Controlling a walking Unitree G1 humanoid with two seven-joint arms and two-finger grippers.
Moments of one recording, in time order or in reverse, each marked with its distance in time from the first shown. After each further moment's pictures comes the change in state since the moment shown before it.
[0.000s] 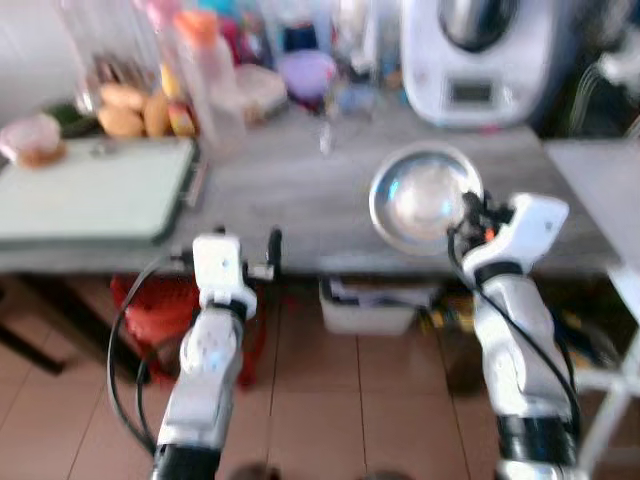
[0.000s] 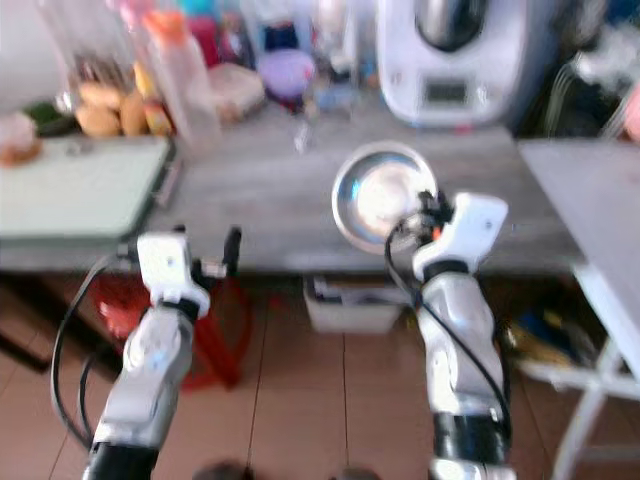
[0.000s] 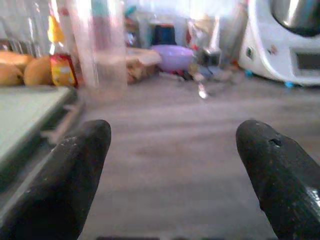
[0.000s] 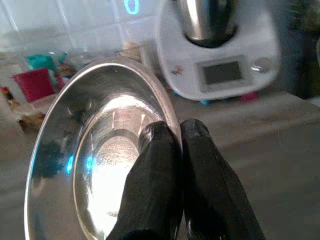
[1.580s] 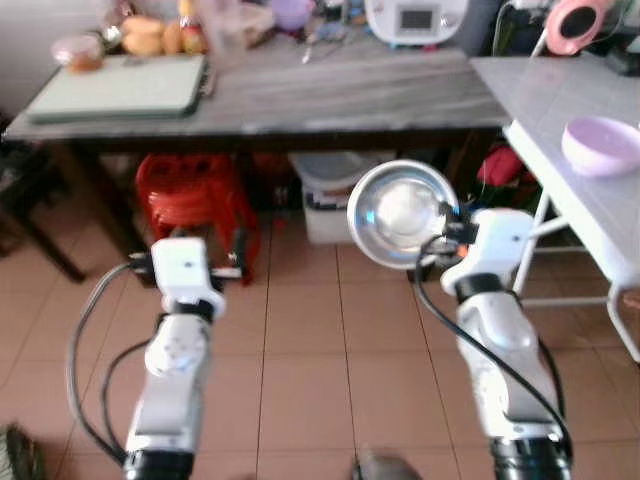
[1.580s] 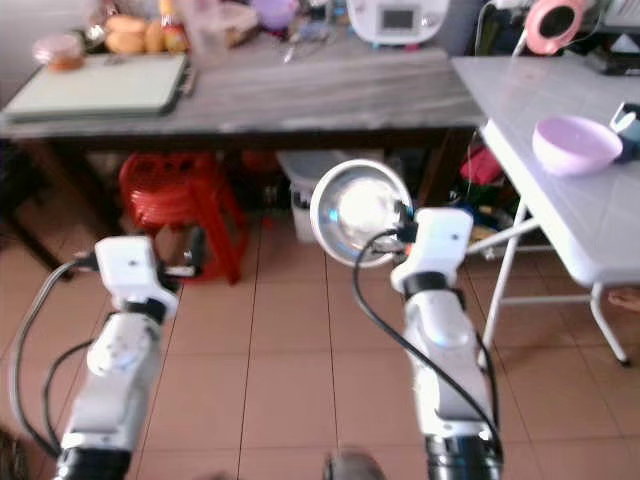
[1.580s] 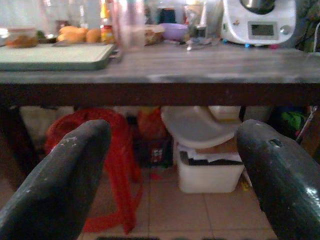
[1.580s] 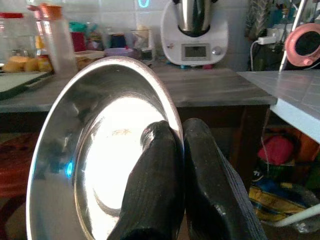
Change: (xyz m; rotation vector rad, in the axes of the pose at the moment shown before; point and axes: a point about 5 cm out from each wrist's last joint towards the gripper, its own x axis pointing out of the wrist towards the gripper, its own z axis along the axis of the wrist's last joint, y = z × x) left arm -0.012 0.026 -0.002 0.014 0.033 0.080; right arm -0.020 0.011 -0.006 -0.171 0.017 0.052
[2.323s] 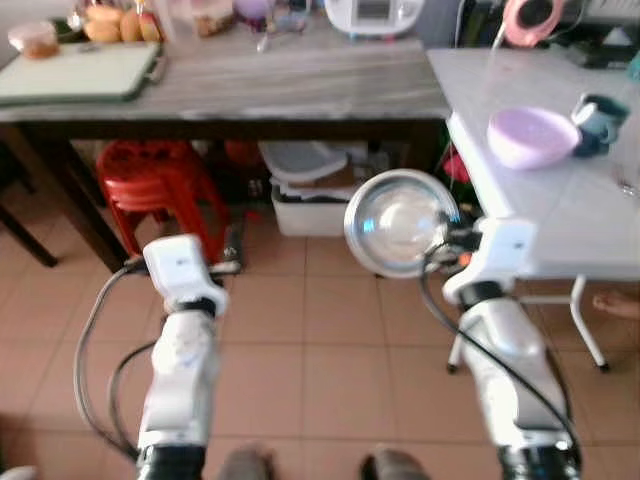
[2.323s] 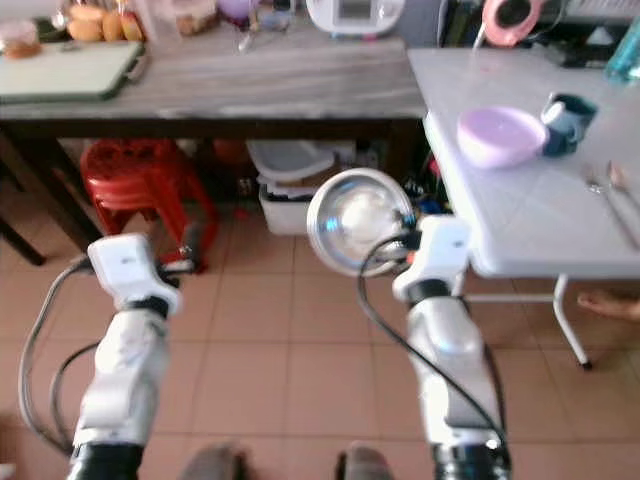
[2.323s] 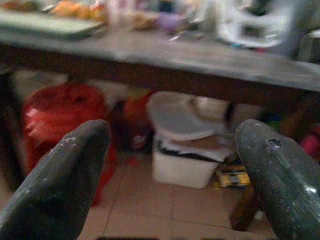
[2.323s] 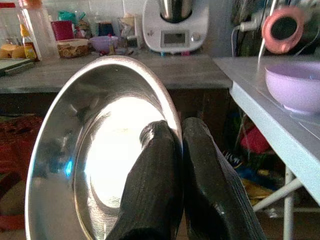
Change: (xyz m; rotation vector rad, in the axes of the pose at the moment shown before) left arm 0.006 -0.001 0.002 -0.080 0.004 0.046; right arm -0.006 0.000 -0.007 0.043 0.035 0.024
